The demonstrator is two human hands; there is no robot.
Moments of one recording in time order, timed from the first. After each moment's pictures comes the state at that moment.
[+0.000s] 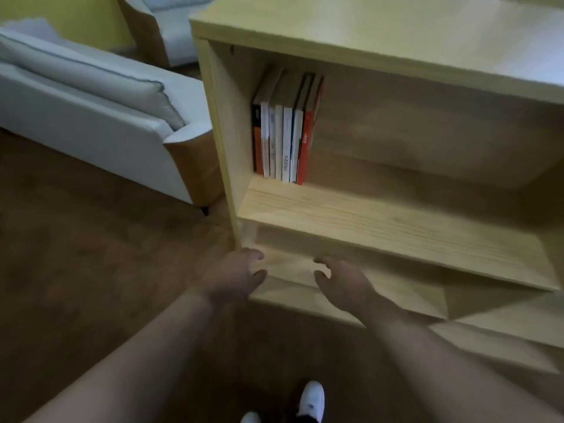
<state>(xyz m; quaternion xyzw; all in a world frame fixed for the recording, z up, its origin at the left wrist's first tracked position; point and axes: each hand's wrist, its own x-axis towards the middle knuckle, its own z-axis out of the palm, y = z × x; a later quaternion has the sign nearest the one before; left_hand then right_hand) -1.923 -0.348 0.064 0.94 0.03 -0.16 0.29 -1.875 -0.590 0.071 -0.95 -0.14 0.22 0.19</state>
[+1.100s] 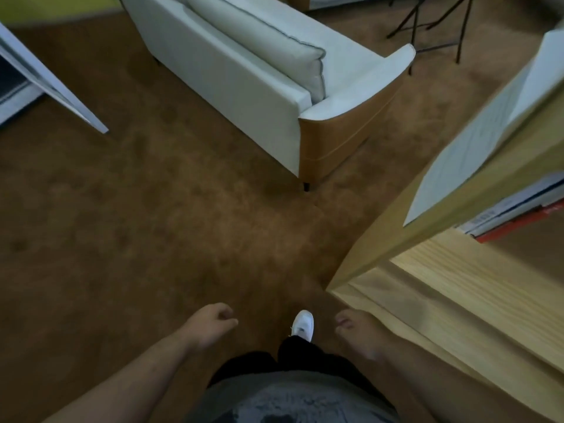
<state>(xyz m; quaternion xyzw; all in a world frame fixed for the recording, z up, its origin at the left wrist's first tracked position) -2.076 -0.103 0.004 0.74 0.41 -0.32 0.43 -1.882 -0.381 -0.024 -0.84 -0.17 0.49 0.15</state>
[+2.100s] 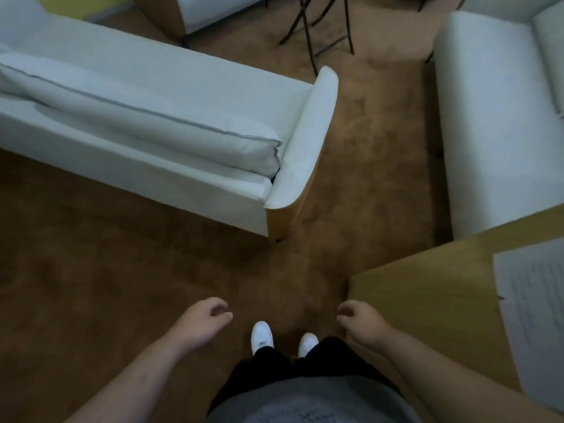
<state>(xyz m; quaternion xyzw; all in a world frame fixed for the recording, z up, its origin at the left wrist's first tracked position) -1.730 0.221 0.001 0.82 0.24 -0.35 0.38 -1.663 -0.118 -0.011 -0.85 0.08 0.46 0.24</state>
